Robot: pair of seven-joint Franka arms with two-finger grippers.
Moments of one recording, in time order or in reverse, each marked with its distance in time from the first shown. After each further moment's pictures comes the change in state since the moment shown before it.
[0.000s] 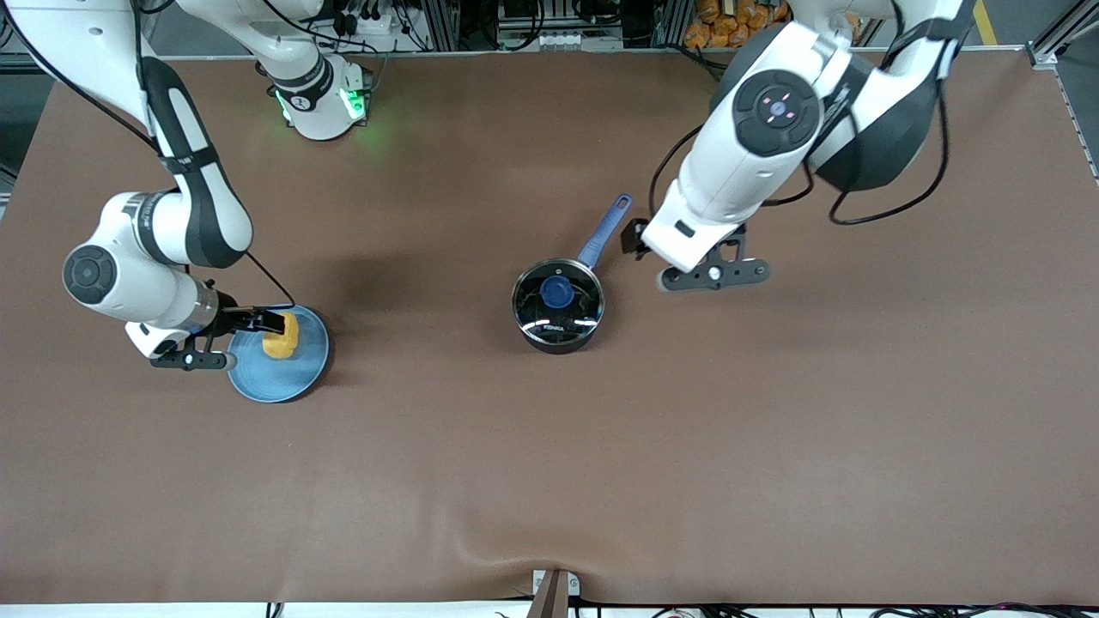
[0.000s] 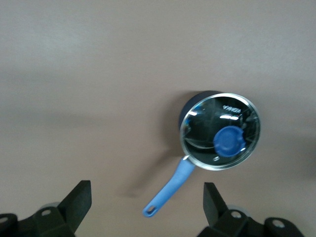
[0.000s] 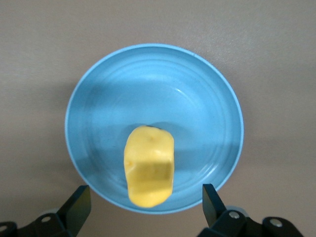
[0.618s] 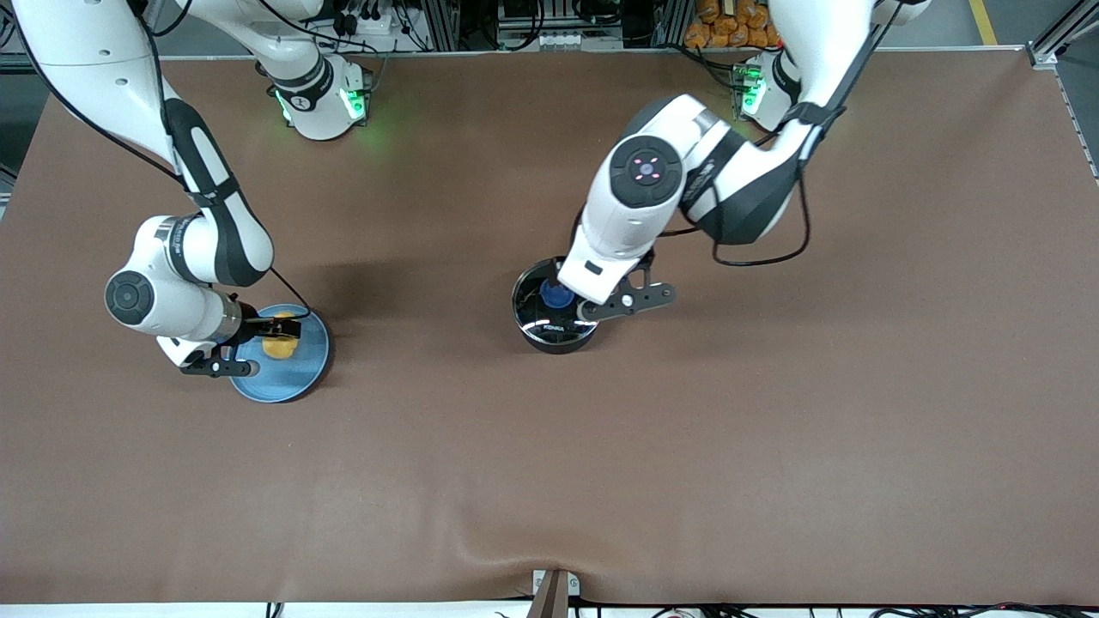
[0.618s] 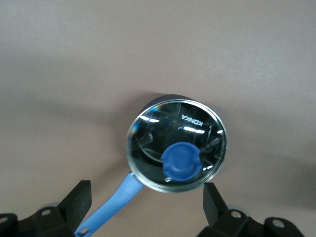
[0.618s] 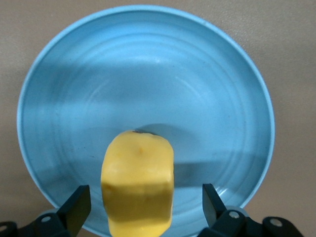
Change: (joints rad) left arm -0.205 0.199 0.082 0.088 0.021 0.154 -0.241; right arm 0.000 0.101 -0.001 0.001 0.000 0.053 0.000
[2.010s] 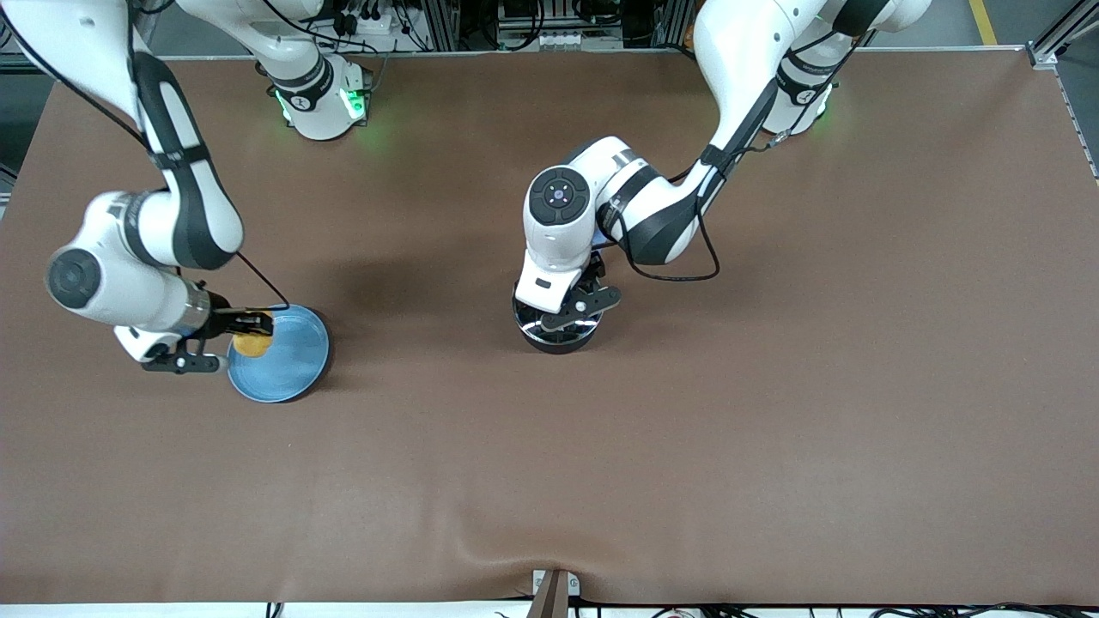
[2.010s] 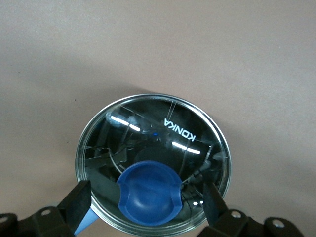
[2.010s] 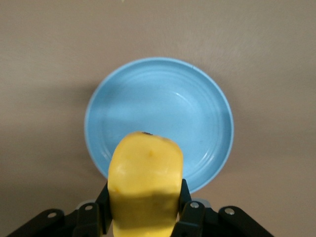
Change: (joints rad) left arm -0.180 0.146 0.114 0.005 0.064 0.133 -0.221; right arm 0.000 -0.194 0.005 0.060 0.000 -0.185 0.000
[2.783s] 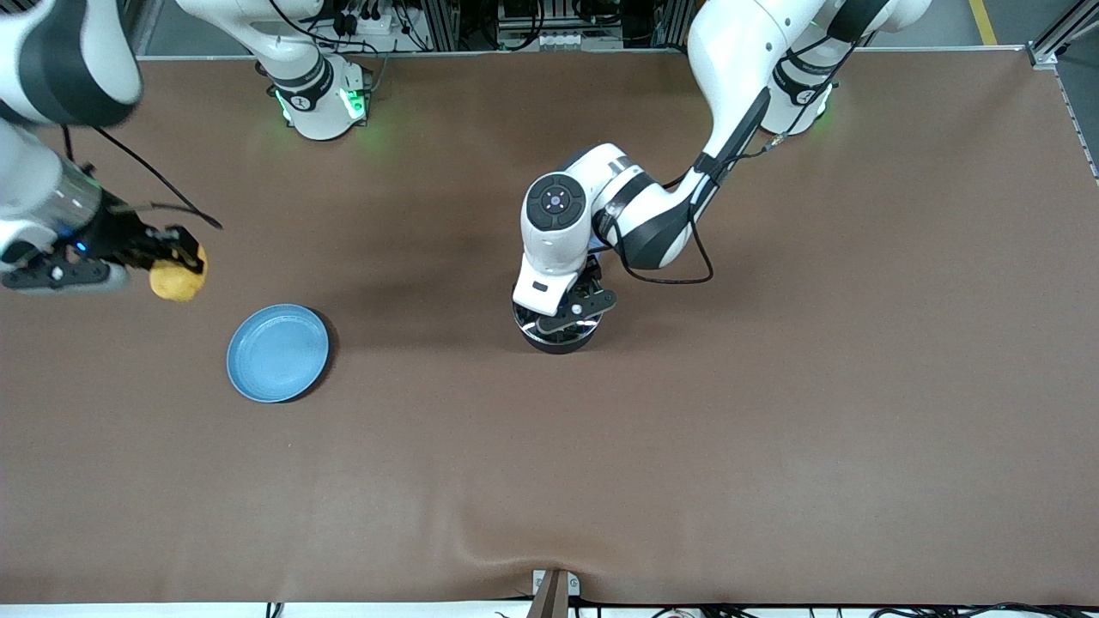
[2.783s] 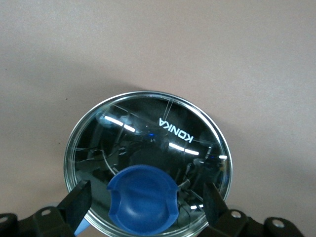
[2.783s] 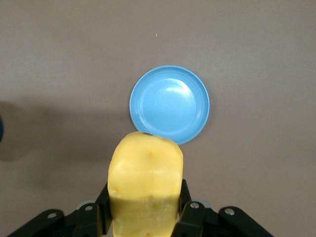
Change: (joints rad) left arm -0.005 0.022 0.001 -0.001 0.000 0.027 0.000; right arm 0.000 -0.341 0.006 0.139 0.000 -0.417 -0.046
